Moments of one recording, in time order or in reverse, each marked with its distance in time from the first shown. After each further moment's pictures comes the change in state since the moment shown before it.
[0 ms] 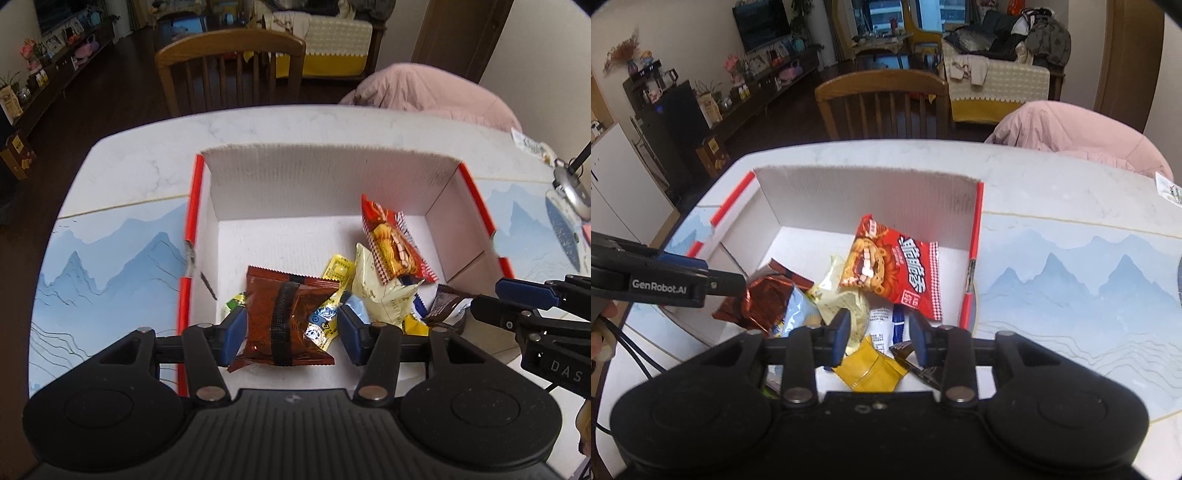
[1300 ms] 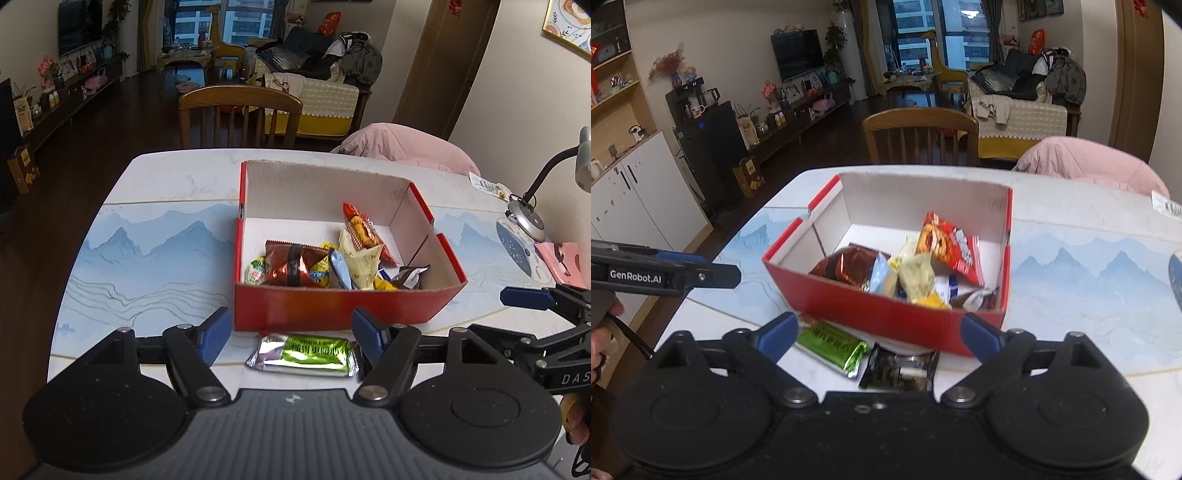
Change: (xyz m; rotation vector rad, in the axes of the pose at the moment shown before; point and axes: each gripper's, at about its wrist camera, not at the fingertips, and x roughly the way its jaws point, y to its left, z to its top) left arm -0.109 0.033 -0.114 -0.049 -0.218 -0.071; right arm -0.089 0.056 -0.075 -0.049 -0.118 0.067
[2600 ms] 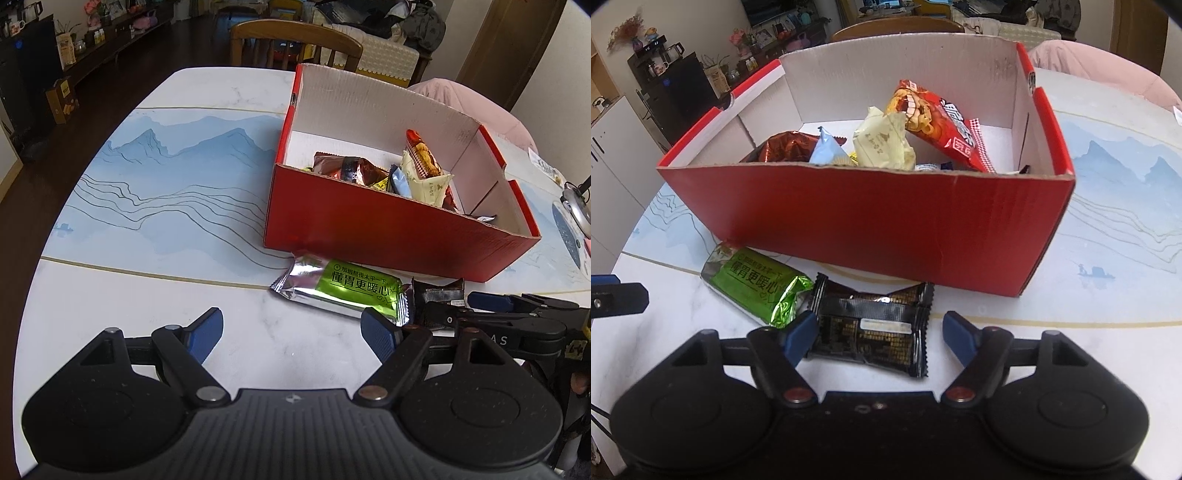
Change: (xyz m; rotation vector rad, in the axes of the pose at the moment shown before) left arm 0.064 0.011 -0.052 -0.147 0.157 0.122; right arm 0.125 -0.036 -0.054 0.071 0.213 -0.026
